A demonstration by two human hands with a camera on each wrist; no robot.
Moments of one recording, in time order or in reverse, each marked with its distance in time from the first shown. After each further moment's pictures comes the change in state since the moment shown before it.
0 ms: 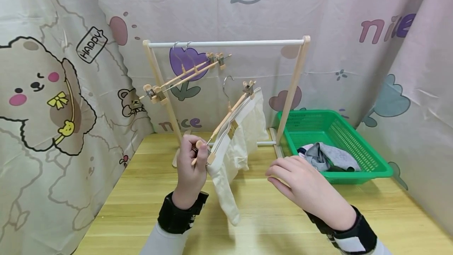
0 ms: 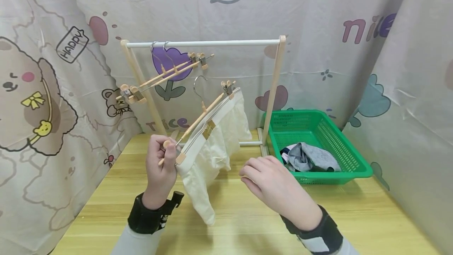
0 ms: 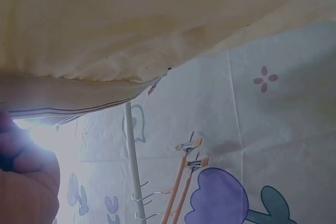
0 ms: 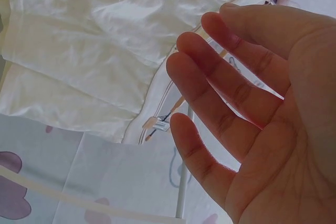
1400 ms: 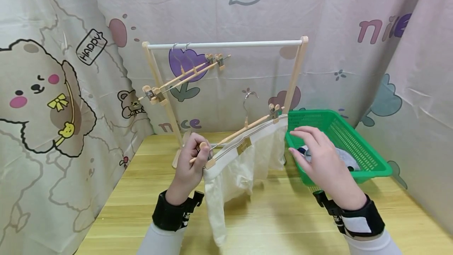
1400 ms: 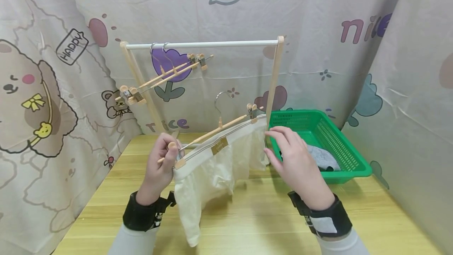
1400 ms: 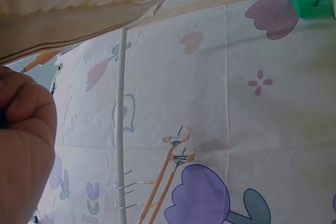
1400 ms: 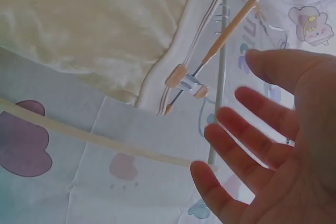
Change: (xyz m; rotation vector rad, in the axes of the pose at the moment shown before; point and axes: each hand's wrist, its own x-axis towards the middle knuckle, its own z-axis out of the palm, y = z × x) left_hand 0.003 -0.008 -0.014 -0.198 -0.239 -0.092; right_hand -0.006 0.042 -0.014 -0.079 0.184 0.302
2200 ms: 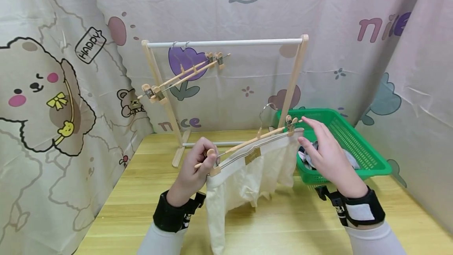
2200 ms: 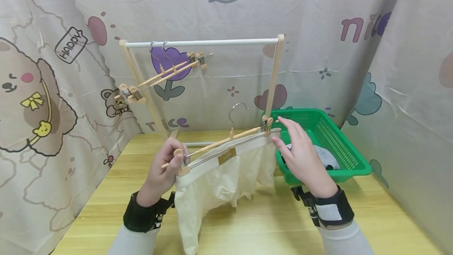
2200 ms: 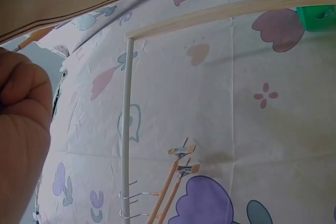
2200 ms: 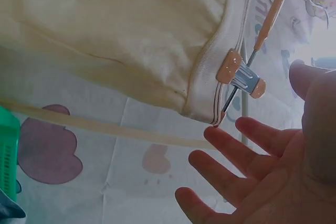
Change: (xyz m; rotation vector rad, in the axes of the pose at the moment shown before) left_hand 0.000 0.004 0.003 -0.089 -0.182 0.082; right_hand 0.002 0.020 -0.004 0.209 -0.197 0.368
